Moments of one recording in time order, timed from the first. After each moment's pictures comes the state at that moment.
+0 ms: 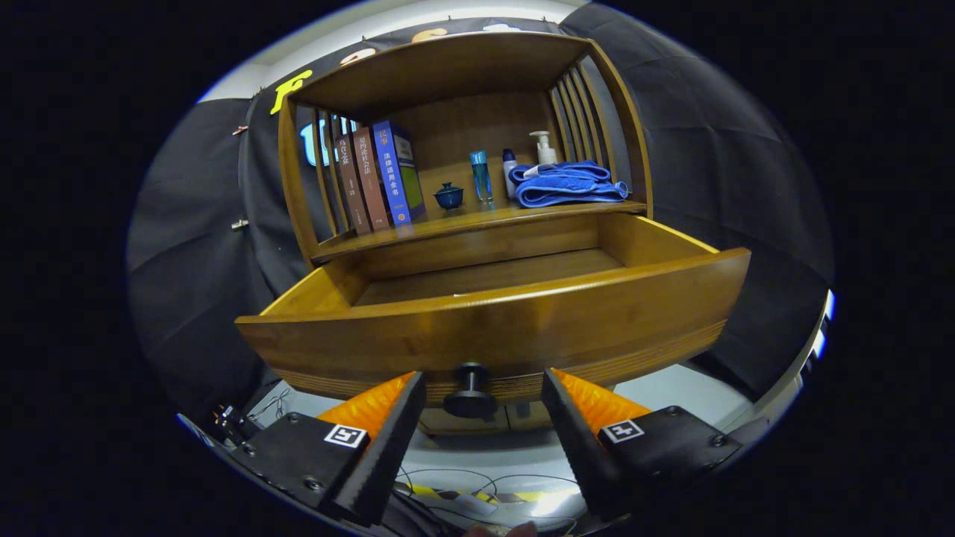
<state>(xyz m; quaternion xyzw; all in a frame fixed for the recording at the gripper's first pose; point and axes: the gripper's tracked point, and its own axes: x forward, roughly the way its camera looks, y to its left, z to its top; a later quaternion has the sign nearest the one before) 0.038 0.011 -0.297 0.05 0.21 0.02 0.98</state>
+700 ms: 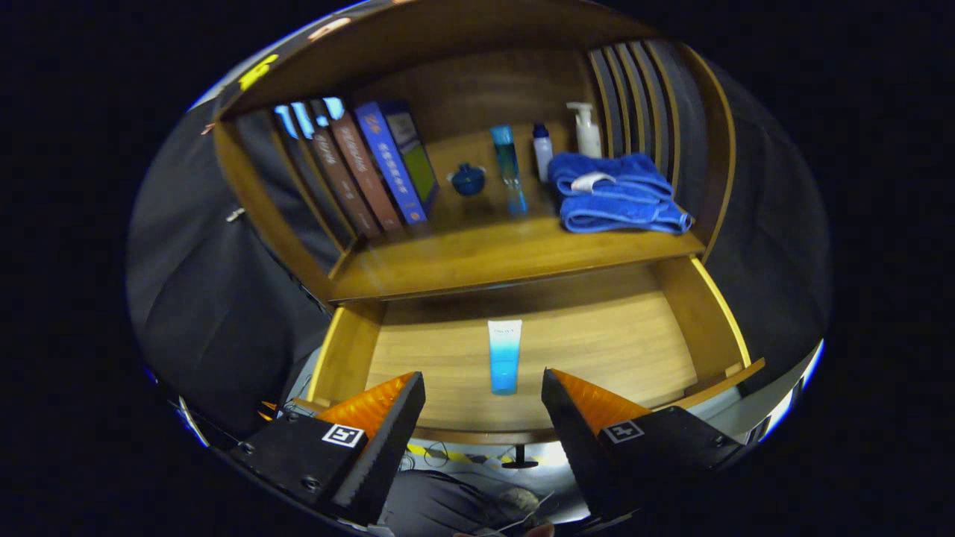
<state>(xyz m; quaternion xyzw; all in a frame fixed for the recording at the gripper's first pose) 0.140 0.052 -0.234 0.08 0.43 0.03 0.90</state>
